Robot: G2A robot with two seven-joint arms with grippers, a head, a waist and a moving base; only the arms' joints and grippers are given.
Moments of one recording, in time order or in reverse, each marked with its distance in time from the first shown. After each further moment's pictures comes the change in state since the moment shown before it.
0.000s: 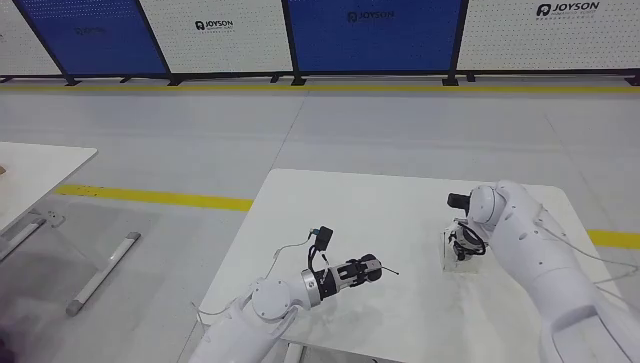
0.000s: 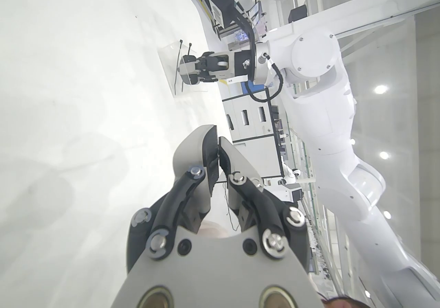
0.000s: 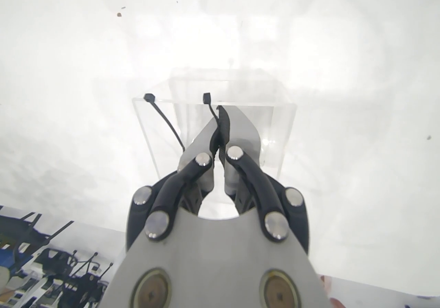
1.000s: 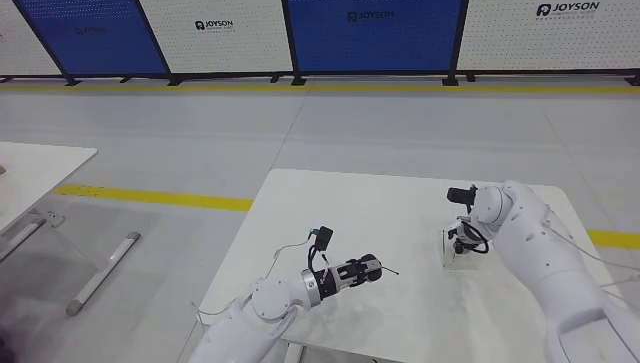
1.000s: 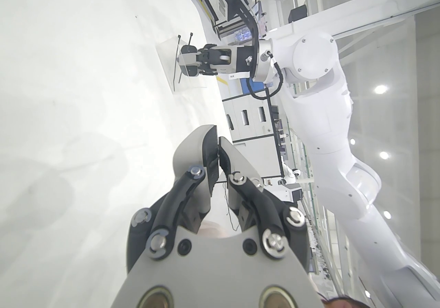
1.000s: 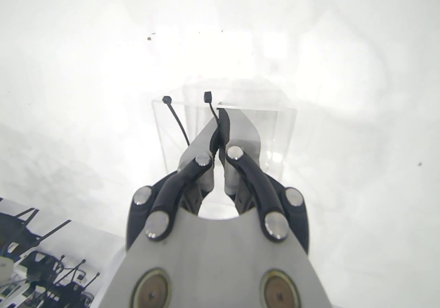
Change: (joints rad) left arm 0.000 0.000 0.000 0.000 0.000 0.000 0.000; right arm -0.018 0.030 0.050 -0.046 -0.009 -0.063 -0.054
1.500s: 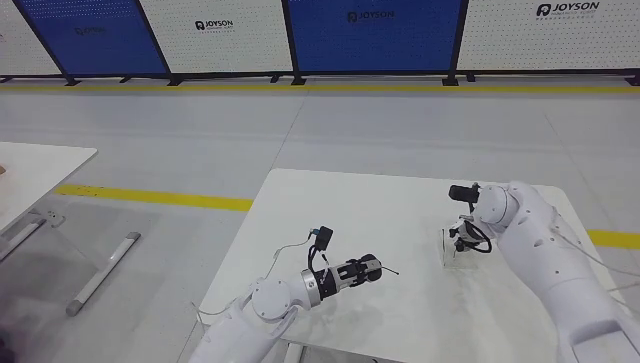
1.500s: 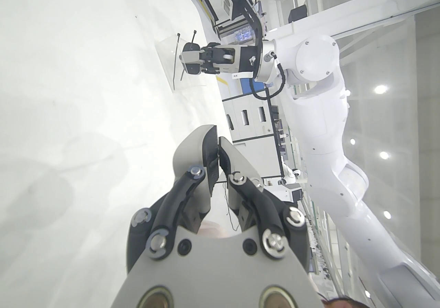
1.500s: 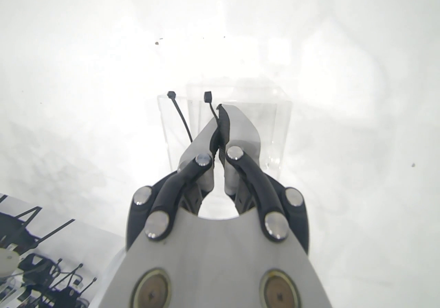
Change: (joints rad) left arm 0.000 0.000 0.000 0.000 0.000 0.000 0.000; right arm -0.057 0.066 0.056 -0.157 -0.034 0.041 0.020
